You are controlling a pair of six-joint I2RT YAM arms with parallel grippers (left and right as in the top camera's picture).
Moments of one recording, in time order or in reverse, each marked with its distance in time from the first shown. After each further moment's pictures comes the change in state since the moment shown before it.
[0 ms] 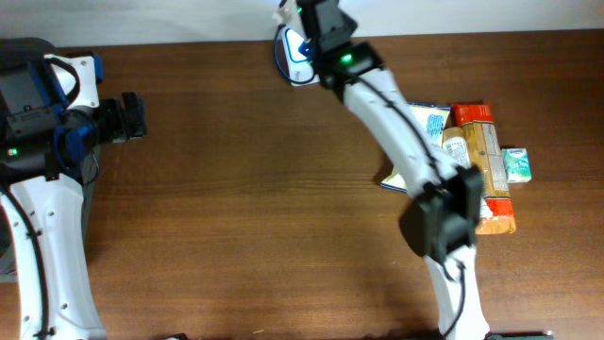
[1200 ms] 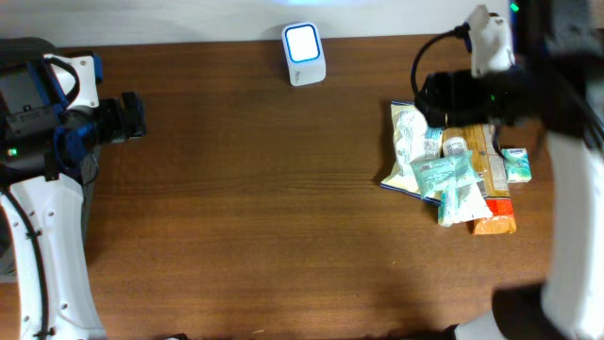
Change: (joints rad) left arm 0.001 0.000 0.000 0.000 0.001 0.000; right arm -0.323 -0.597 0.119 -1.092 -0.603 0.685
